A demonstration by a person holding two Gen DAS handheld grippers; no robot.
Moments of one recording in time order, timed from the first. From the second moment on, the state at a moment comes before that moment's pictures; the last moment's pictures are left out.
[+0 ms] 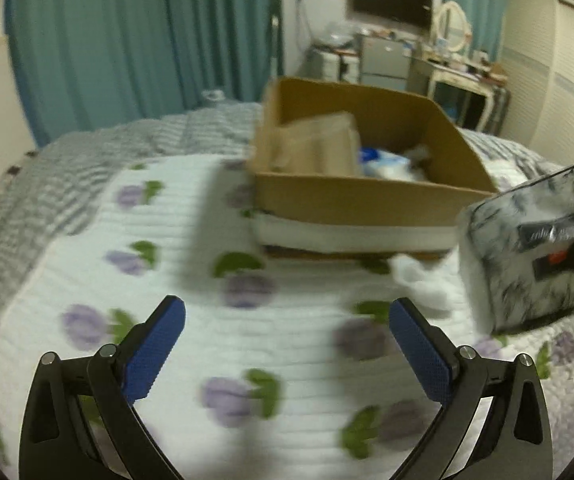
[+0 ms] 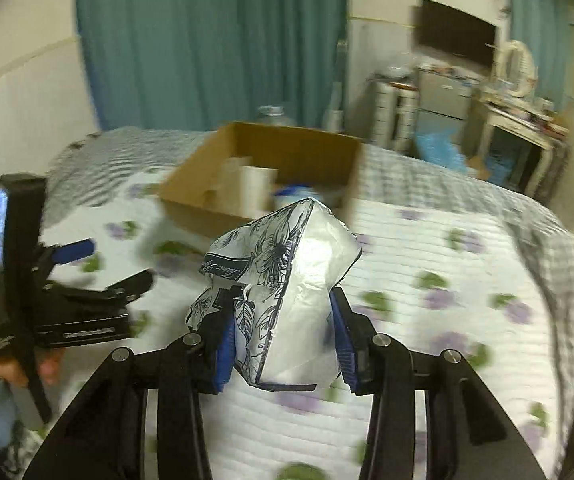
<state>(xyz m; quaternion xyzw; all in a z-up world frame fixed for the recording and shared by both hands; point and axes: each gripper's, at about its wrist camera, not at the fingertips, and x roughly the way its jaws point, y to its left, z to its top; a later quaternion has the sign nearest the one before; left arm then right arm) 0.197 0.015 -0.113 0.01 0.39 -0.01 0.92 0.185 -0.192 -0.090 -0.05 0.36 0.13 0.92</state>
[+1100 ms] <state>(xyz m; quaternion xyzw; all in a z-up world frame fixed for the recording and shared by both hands) 0.208 -0.081 -0.121 0.06 0.41 -0.10 0.90 0.191 -0.238 -0.095 -0.10 0.32 -0.02 0.94</state>
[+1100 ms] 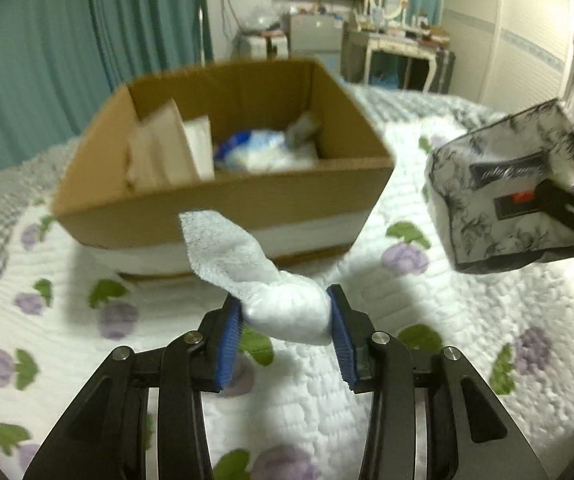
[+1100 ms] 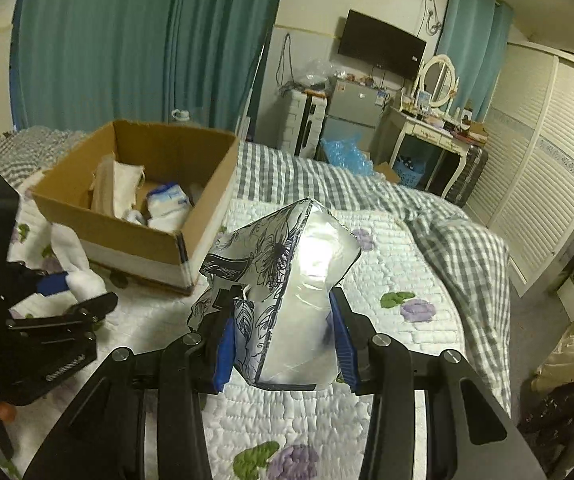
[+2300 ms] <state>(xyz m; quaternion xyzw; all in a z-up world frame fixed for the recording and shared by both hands) 0.301 -0.030 -0.045 0.08 0.33 -0.05 0.94 0.315 -0.157 -0.035 -0.05 0.27 0.10 0.96</state>
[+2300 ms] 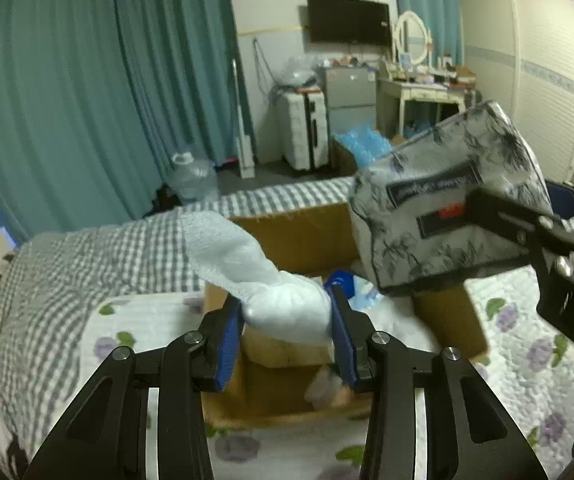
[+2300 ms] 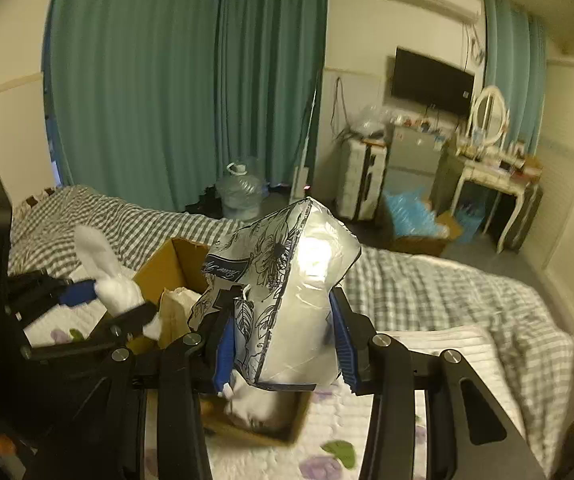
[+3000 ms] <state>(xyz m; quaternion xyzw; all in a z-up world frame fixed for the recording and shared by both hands) 0.315 -0.021 -0.044 0.11 0.29 -0.04 0.95 0.357 -0.173 -0.047 0.03 0.27 0.11 0.96</state>
